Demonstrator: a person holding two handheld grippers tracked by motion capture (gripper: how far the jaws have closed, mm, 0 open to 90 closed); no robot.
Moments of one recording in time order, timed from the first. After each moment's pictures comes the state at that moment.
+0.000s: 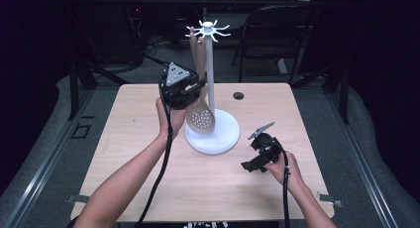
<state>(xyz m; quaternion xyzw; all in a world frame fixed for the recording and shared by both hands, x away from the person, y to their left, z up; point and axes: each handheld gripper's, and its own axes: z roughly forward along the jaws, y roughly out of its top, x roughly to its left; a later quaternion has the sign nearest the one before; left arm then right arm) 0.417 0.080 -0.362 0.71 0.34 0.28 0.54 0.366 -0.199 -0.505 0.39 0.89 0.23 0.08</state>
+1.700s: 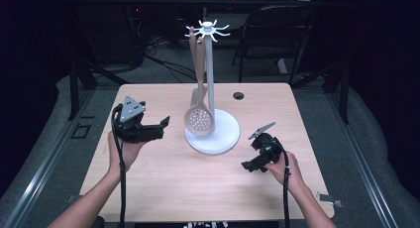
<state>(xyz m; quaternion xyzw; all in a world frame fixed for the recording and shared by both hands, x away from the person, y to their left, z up) 0.344 0.187 -0.401 0.75 0.38 0.30 0.44 0.365 -0.201 -0.504 0.38 0.89 0.23 0.08</state>
